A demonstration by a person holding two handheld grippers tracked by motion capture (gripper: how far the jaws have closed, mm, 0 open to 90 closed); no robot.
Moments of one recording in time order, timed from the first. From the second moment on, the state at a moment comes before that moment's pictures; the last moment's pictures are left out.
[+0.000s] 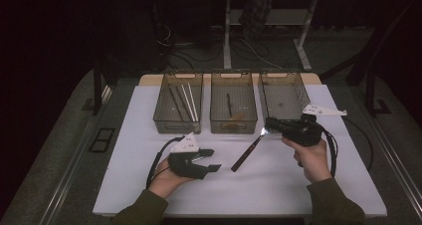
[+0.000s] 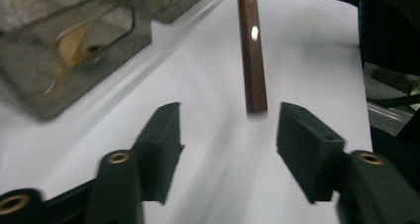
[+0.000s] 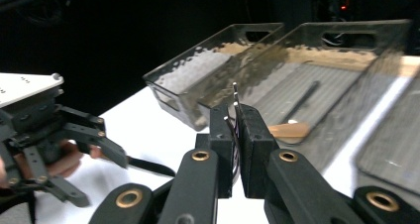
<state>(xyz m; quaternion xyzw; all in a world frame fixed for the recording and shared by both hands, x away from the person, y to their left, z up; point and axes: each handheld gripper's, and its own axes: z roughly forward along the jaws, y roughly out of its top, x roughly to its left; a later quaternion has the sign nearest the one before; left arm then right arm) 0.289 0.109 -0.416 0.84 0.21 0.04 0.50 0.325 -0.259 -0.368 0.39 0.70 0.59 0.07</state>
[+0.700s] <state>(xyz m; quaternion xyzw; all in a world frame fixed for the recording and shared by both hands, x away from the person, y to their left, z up) 0.276 0.155 -0.433 0.83 0.27 0.07 0.49 0.364 -0.329 -0.322 0.44 0.68 0.57 0.15</state>
